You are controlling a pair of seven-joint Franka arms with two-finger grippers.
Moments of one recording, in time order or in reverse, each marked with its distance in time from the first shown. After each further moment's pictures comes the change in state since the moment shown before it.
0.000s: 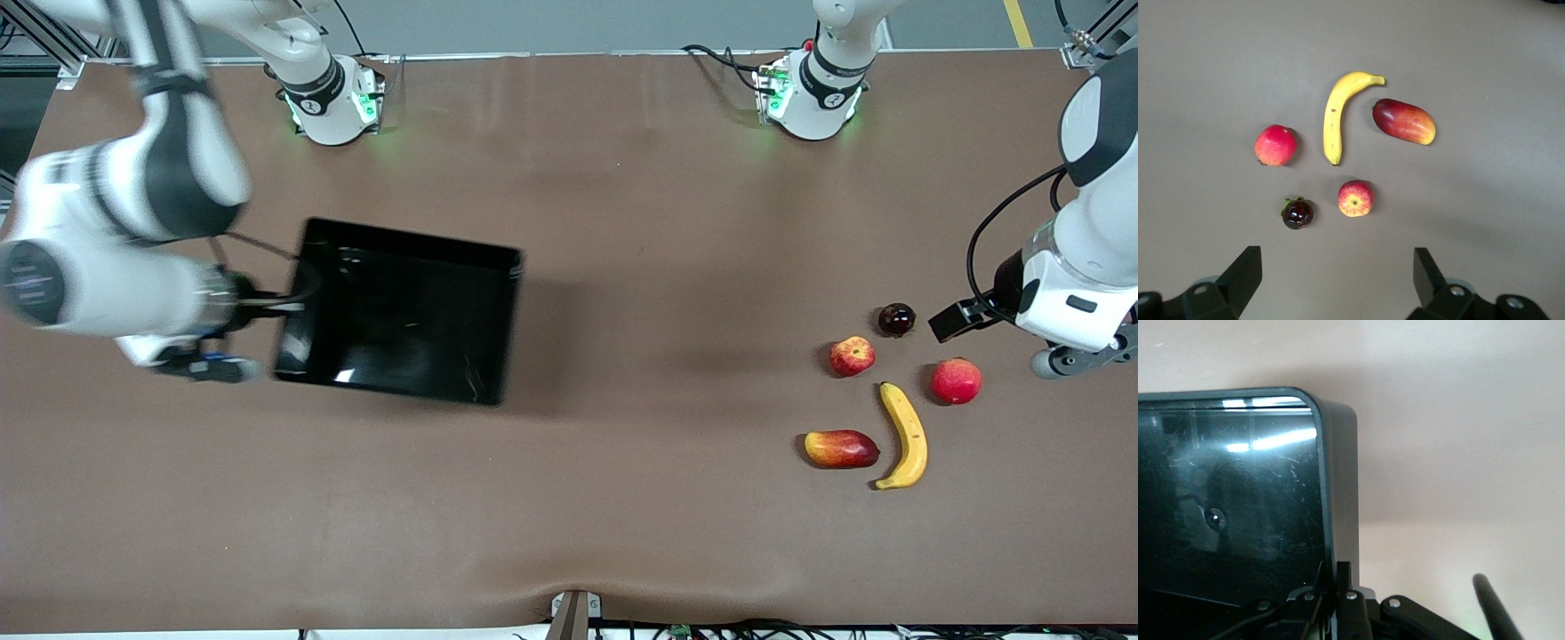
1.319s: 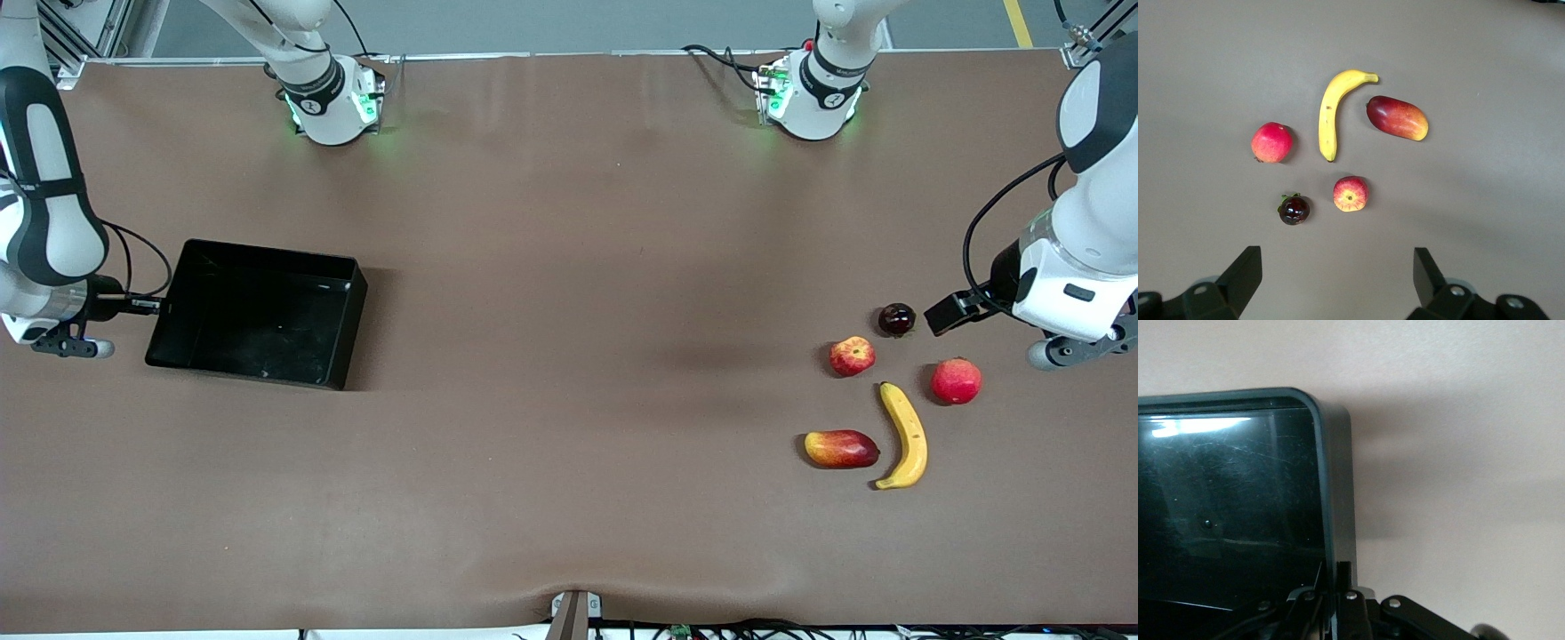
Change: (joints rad) left arm -0.005 -0.012 -0.006 0.004 -0.006 -0.011 0.000; right arm -0.502 0.047 0.004 -0.463 -0.042 0.543 -0.548
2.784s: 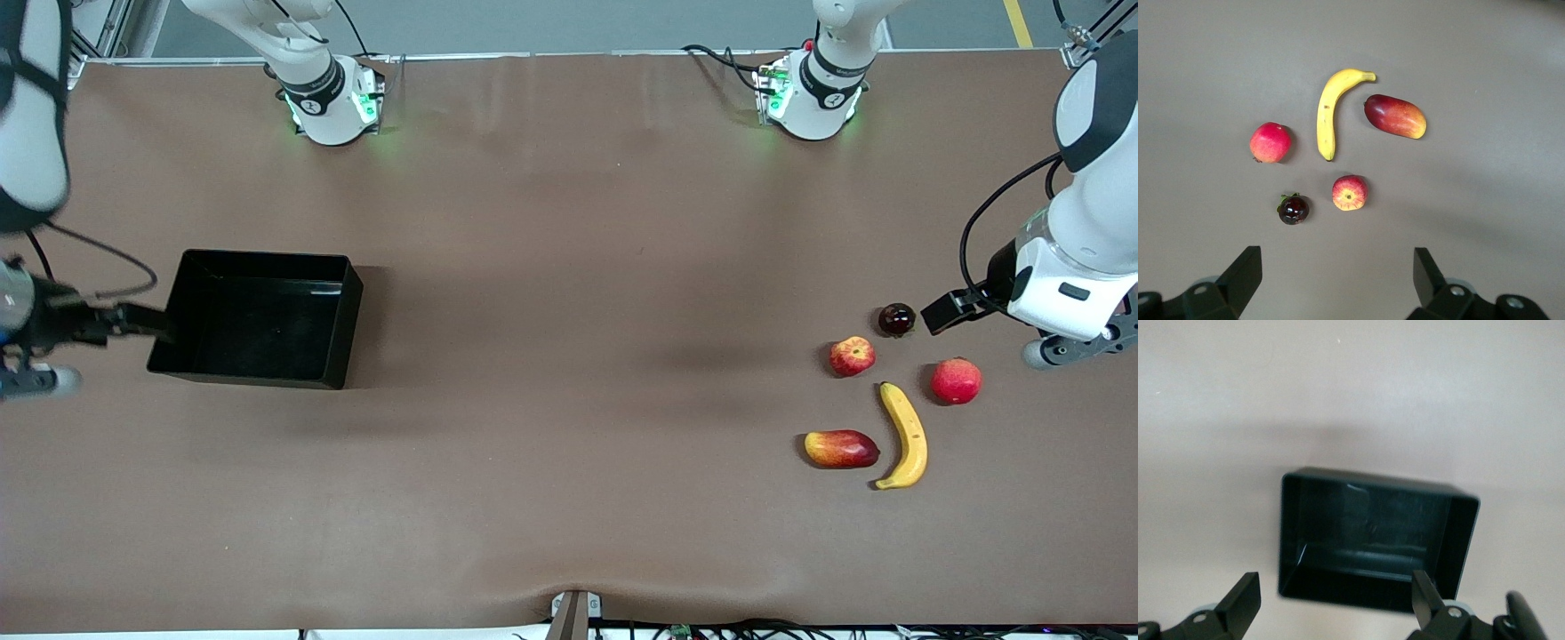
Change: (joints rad) left arm -0.003 0.000 -0.002 0.000 0.000 -0.003 0.008; right arm 0.350 -0.076 0.040 0.685 -0.057 -0.626 0.291
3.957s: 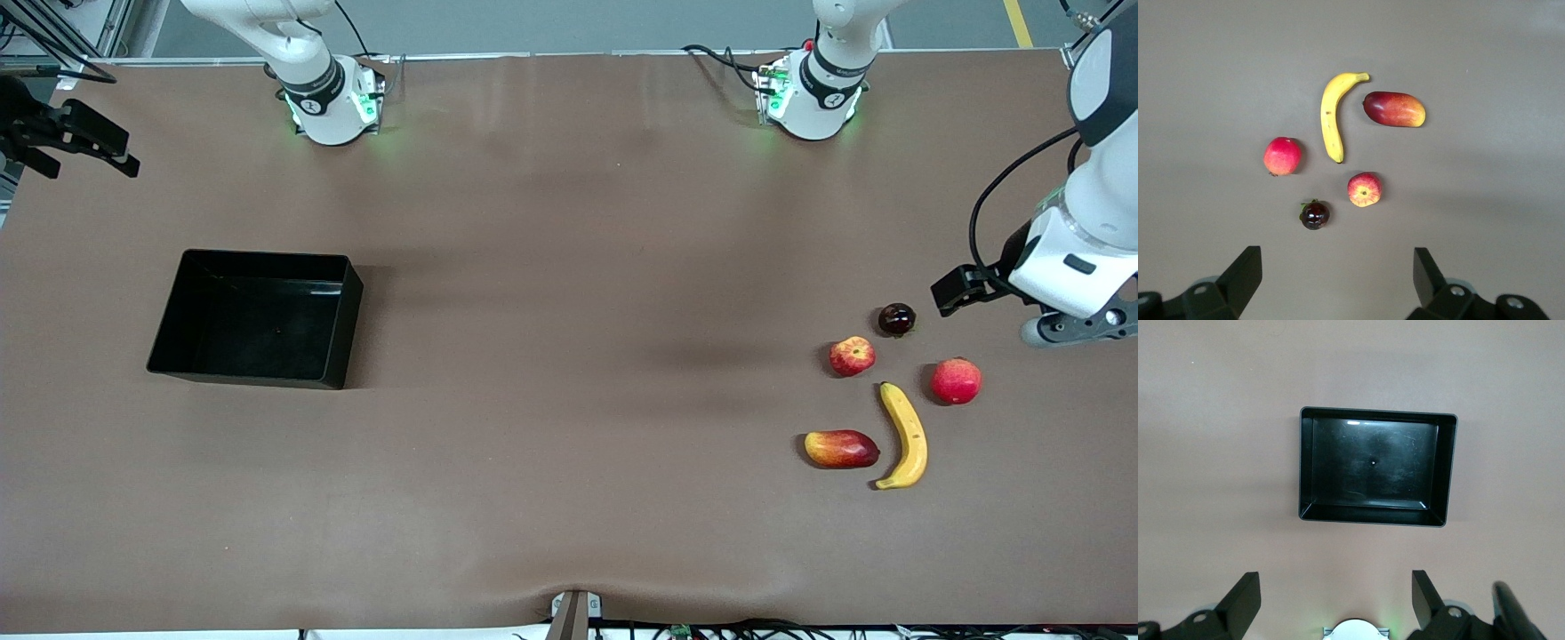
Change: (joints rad) left arm 0.006 -0.052 0.005 0.011 -0.003 -0.033 0.219; right arm 0.033 -0.452 -0.009 -0.316 -0.034 -0.049 0.058
